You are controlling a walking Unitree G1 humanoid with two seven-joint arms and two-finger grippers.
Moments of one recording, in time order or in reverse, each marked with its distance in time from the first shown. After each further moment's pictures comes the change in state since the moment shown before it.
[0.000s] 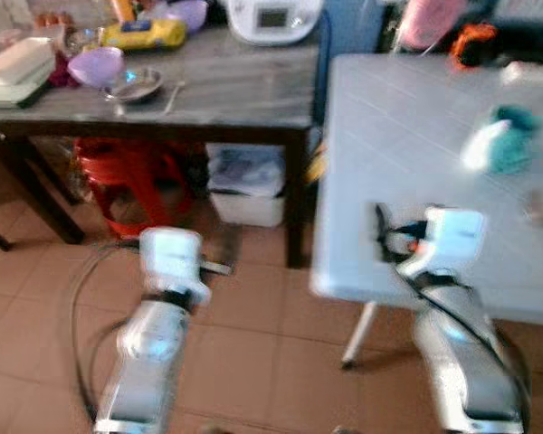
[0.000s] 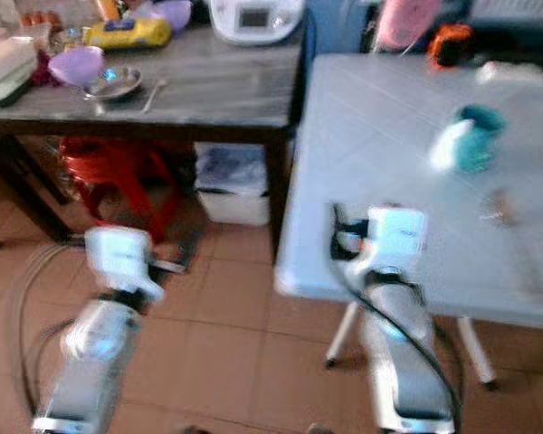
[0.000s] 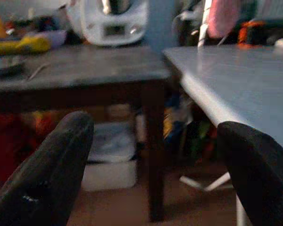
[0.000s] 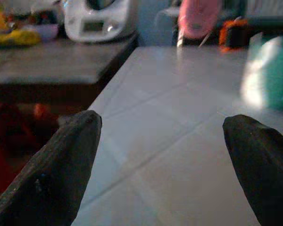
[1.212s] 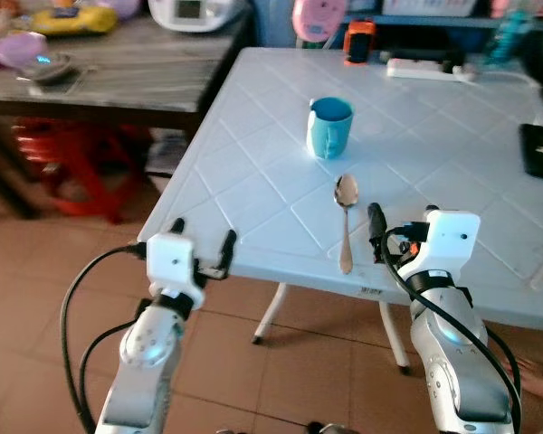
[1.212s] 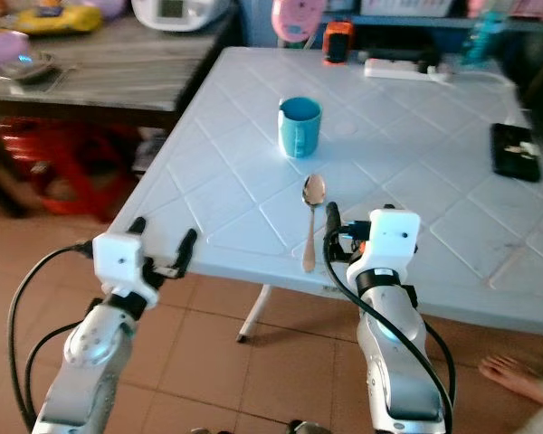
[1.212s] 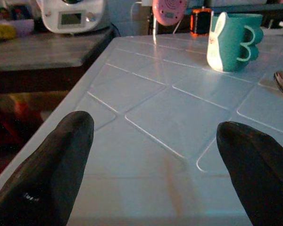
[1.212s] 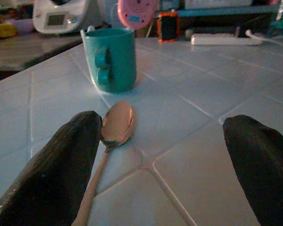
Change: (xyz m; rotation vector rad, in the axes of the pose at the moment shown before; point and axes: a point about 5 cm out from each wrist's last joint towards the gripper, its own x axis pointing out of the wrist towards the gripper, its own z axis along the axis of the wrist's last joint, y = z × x) left arm -0.009 0.011 -0.008 0.019 0.017 0.014; right arm -0.002 0.008 -0.004 0.011 0.015 0.025
